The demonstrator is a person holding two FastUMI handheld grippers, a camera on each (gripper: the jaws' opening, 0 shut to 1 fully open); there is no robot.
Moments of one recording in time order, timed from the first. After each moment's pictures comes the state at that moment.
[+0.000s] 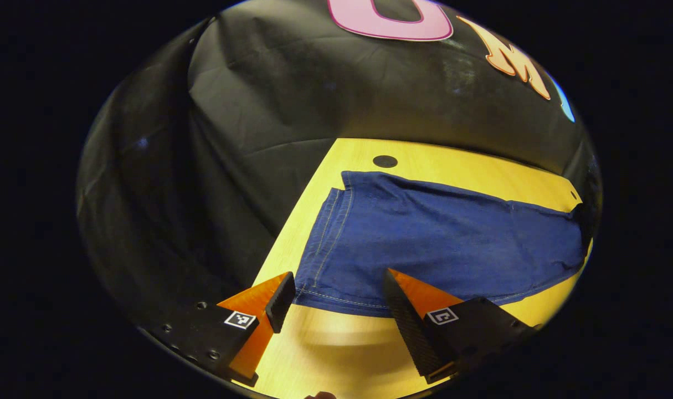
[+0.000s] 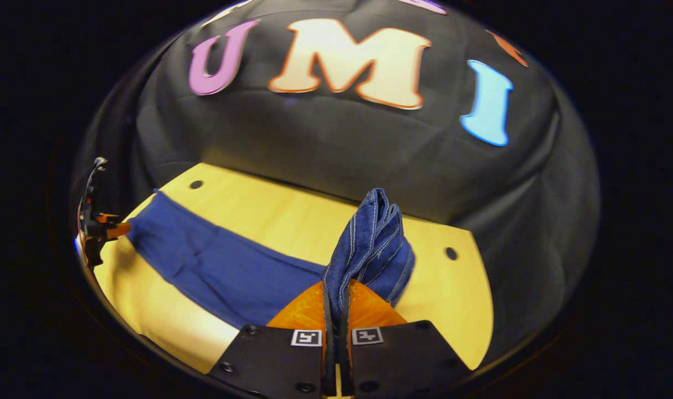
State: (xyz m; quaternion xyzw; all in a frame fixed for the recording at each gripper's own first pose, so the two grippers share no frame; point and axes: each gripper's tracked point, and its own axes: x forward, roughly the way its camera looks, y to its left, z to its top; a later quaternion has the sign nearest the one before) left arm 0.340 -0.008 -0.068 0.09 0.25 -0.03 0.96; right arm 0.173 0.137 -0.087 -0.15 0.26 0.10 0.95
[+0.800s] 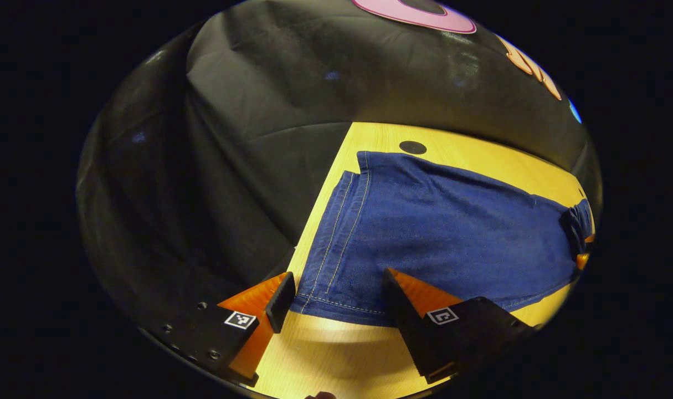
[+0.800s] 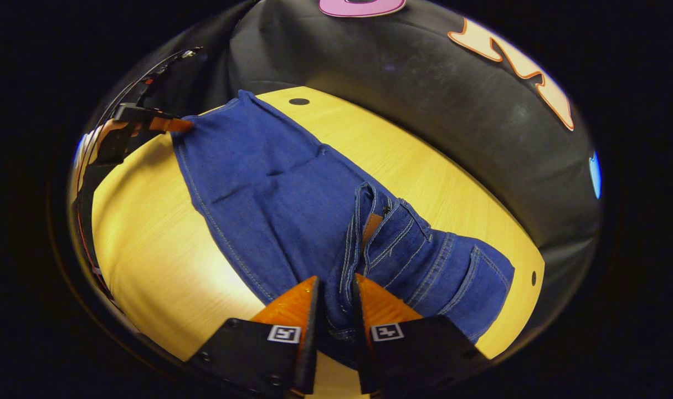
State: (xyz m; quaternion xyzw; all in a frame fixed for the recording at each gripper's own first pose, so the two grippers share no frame) left arm 0.340 -0.007 -0.064 0.09 0.27 -0.03 0.96; right arm 0.149 0.272 -0.246 -0.27 0.34 0.24 0.87
